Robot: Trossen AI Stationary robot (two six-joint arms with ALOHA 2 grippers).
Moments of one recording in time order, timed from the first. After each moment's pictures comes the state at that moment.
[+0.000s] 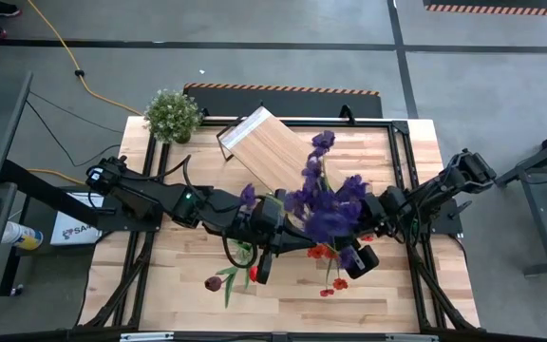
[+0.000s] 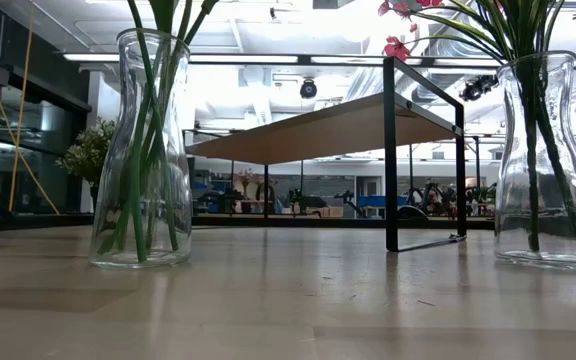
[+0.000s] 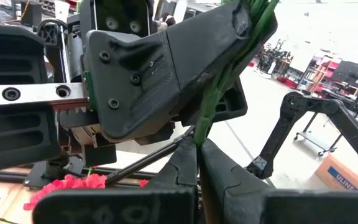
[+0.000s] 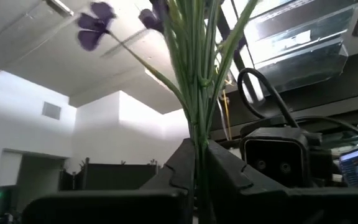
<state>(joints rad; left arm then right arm) -0.37 1.69 1.81 -0.14 -0.21 -0.29 0.43 1.53 1.09 1.25 -0.03 0.12</state>
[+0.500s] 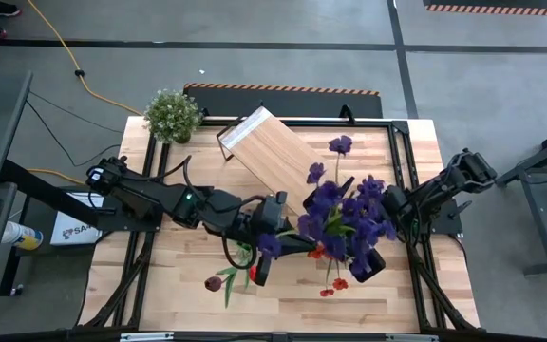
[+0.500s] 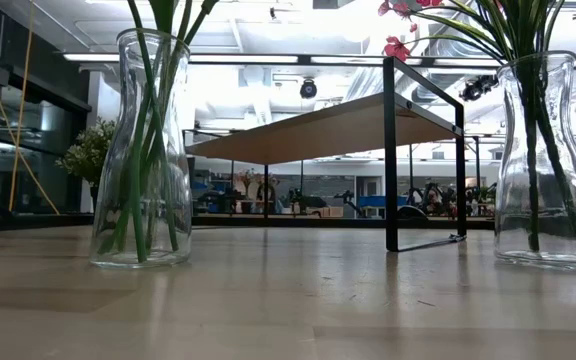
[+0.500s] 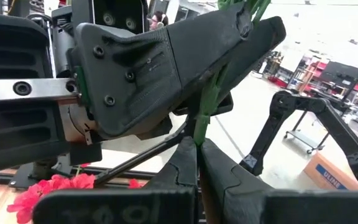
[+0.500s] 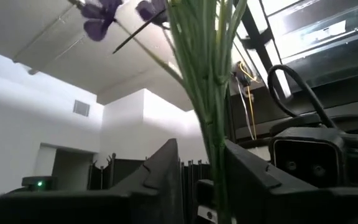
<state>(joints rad) -0.37 1.69 1.81 -0.13 -0.18 -0.30 0.43 1.52 1.09 1.24 -0.14 0.16</state>
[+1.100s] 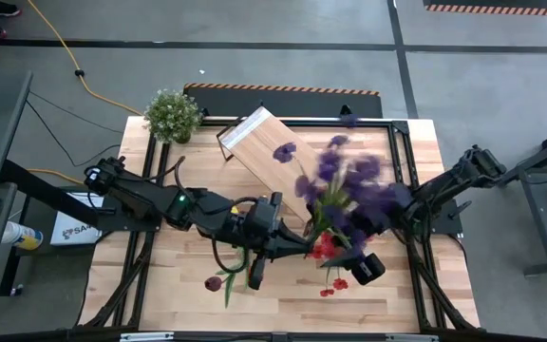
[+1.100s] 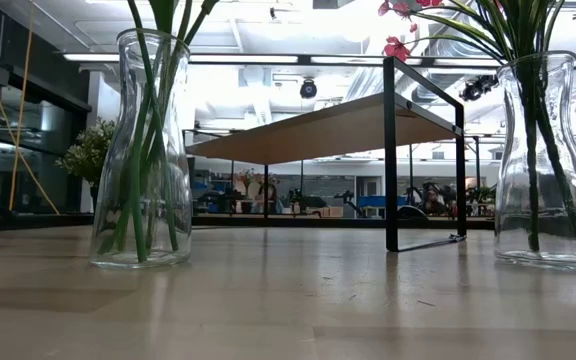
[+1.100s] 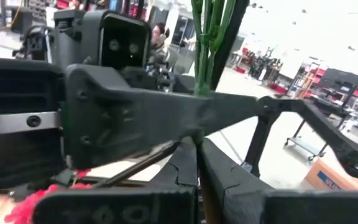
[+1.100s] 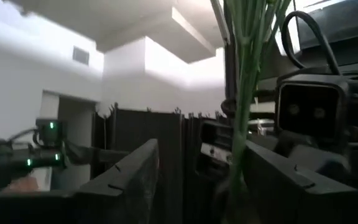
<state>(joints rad) -0.42 1.67 1.83 -0.12 -0.21 -0.29 0.43 1.42 1.09 0.92 -0.17 0.09</state>
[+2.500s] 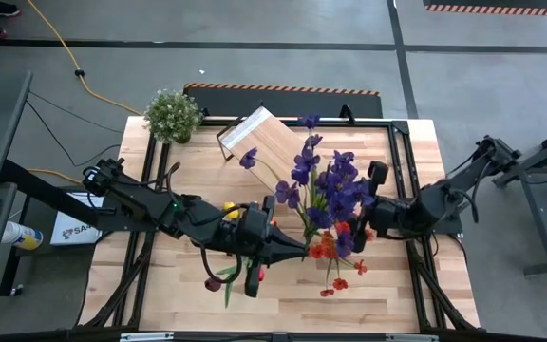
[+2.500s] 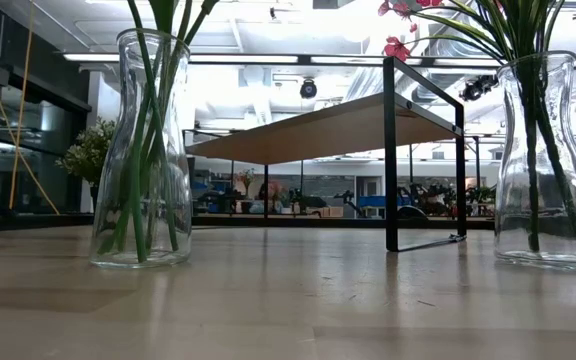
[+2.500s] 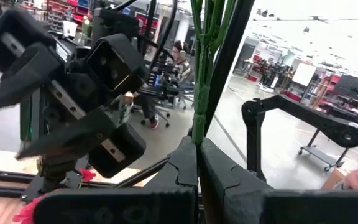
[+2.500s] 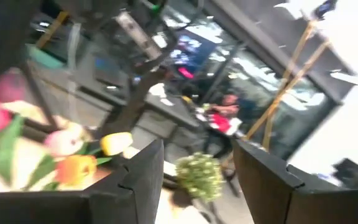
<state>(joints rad) -0.48 1.67 1.83 -0.11 -0.33 -0.26 0.60 1.12 1.09 0.16 0.81 -0.65</state>
